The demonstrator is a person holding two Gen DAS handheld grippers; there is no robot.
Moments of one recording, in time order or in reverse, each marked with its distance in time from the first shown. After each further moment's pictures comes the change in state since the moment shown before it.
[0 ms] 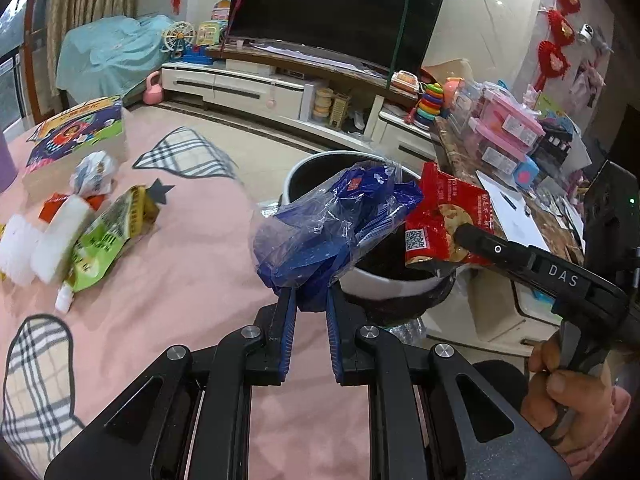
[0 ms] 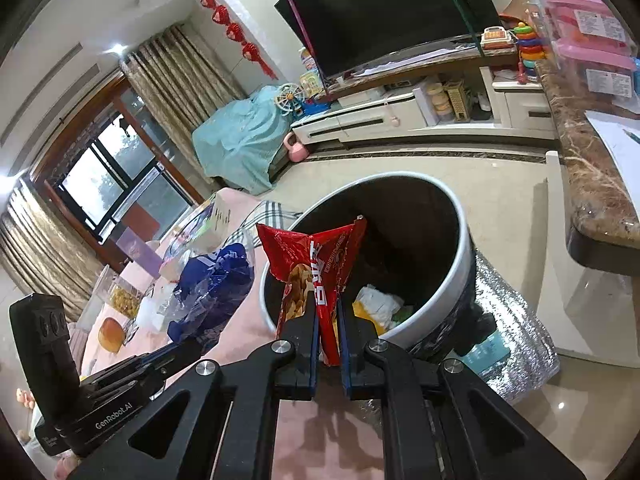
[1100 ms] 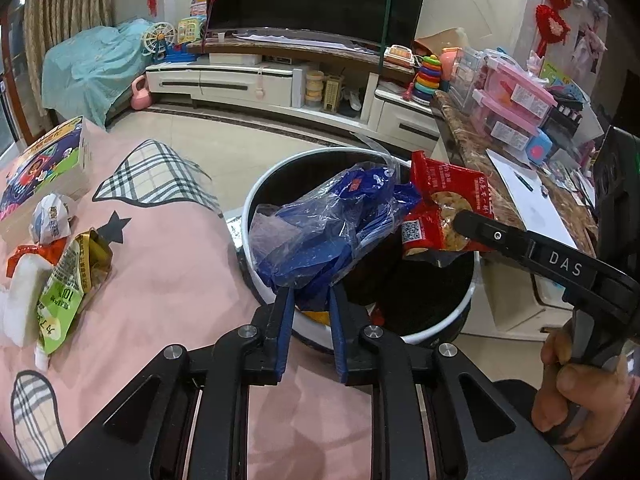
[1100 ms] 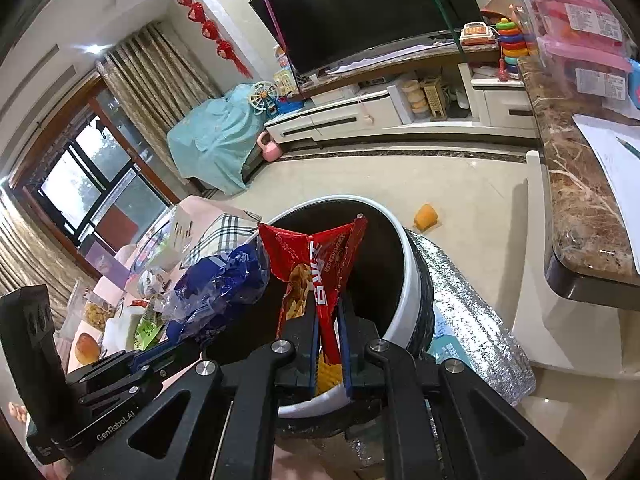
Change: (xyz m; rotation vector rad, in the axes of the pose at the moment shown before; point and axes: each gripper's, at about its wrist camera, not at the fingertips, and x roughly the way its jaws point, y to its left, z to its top) left arm 0.053 -0.031 0.033 0.090 0.065 0.043; right arm 0.024 -0.028 0.028 0.012 0.028 -0.078
